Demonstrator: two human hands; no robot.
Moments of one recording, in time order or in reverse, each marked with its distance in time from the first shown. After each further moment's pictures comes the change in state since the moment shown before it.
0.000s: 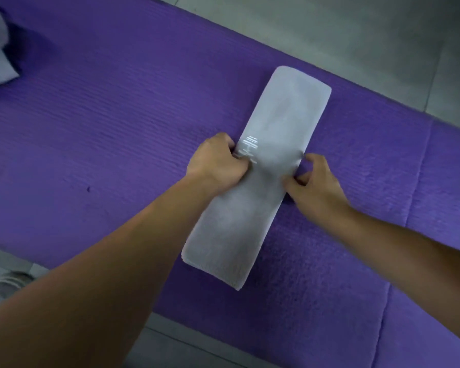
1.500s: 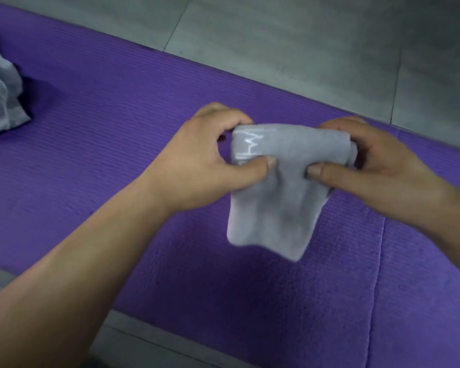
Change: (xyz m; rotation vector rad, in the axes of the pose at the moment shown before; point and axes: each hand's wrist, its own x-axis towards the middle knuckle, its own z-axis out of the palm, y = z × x) left_hand -0.078 0.070 -0.085 -0.160 -0.004 0.604; right_hand -0.053 -0.048 -0.126 0.098 -0.148 -0.535
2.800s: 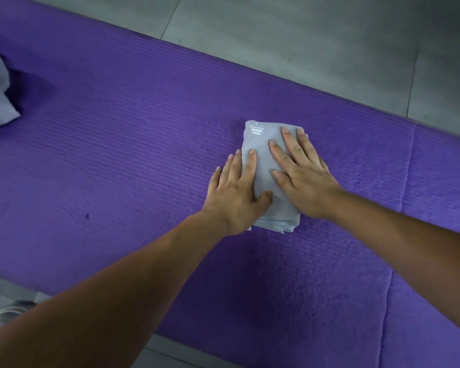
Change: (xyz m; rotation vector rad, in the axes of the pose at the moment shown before) left_hand 0.006 -0.100 0.113 0.365 -0.225 -0.246; right_hand 0.070 0.120 0.080 -0.660 -0.152 0.045
